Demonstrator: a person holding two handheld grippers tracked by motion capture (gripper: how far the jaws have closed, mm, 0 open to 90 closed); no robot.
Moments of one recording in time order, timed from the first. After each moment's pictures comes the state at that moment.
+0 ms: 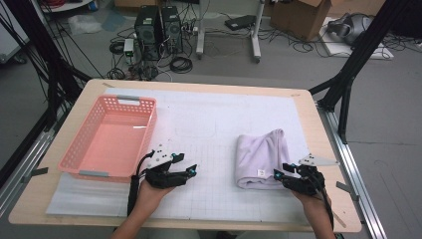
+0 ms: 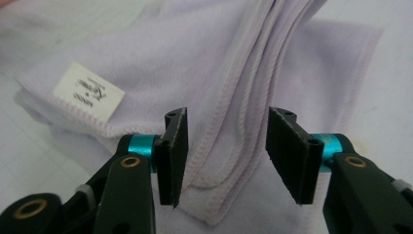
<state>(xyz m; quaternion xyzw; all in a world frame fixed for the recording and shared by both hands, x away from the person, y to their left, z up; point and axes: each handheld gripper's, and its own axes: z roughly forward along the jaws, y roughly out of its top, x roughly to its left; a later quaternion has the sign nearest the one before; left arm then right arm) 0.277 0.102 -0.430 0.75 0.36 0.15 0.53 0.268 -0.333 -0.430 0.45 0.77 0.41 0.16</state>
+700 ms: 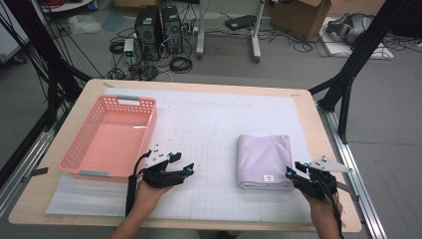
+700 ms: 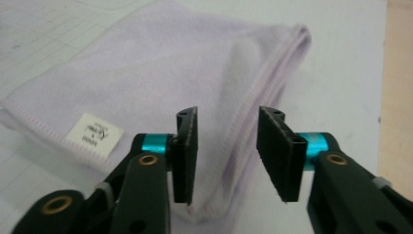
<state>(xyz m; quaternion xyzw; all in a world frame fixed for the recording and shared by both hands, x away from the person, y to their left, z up) 0.279 0.108 -0.432 0.74 0.37 0.15 0.54 0.246 -0.341 -0.406 0.47 0.75 0.39 0.25</state>
